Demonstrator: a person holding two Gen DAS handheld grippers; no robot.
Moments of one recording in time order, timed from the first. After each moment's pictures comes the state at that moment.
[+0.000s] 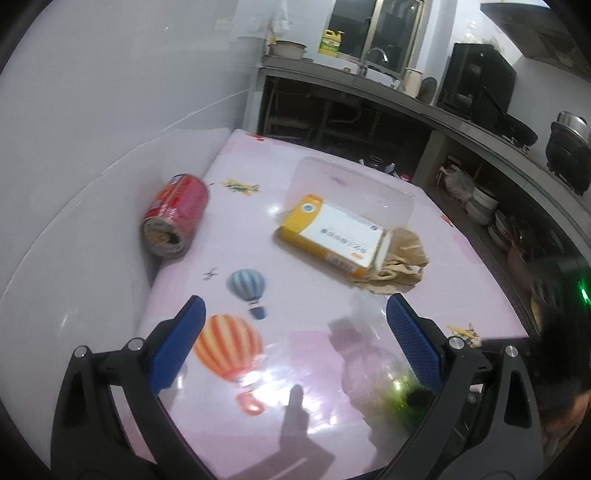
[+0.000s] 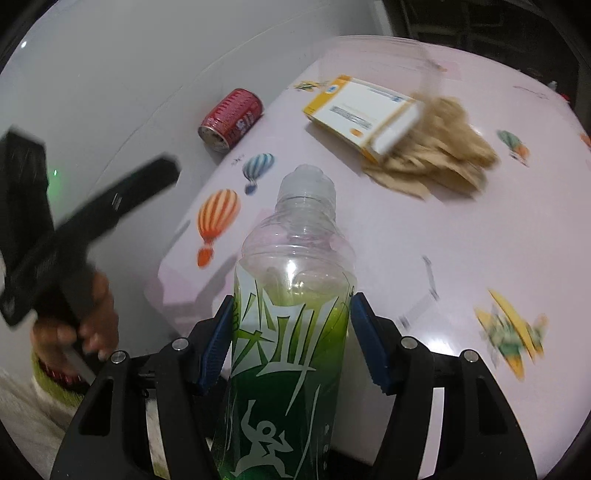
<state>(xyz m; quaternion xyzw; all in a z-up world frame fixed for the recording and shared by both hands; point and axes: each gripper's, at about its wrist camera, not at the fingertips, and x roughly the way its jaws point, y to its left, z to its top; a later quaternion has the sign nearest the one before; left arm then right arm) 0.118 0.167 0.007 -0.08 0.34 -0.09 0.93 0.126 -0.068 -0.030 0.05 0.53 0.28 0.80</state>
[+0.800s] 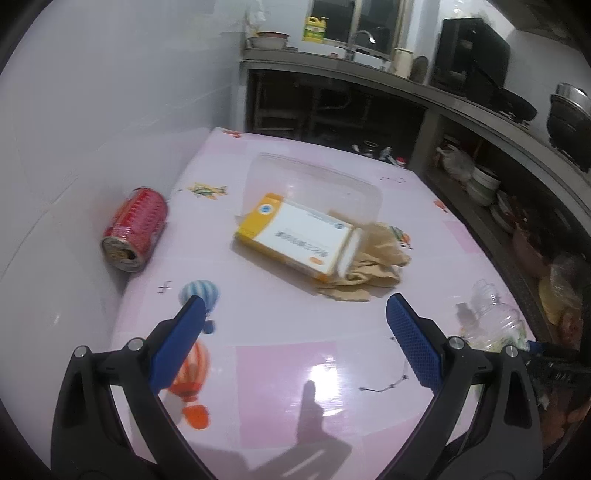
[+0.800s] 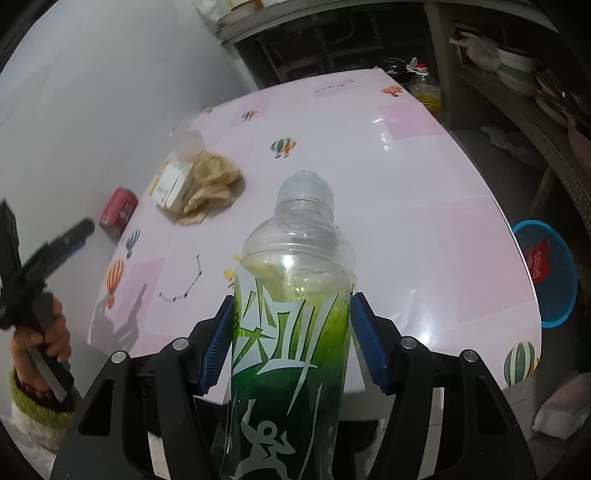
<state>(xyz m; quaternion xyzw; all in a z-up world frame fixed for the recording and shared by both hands) 0.137 0.114 0.013 -0.04 0.36 -0.08 0.93 0.087 -0.245 -0.034 0.16 0.46 0.09 0.87</state>
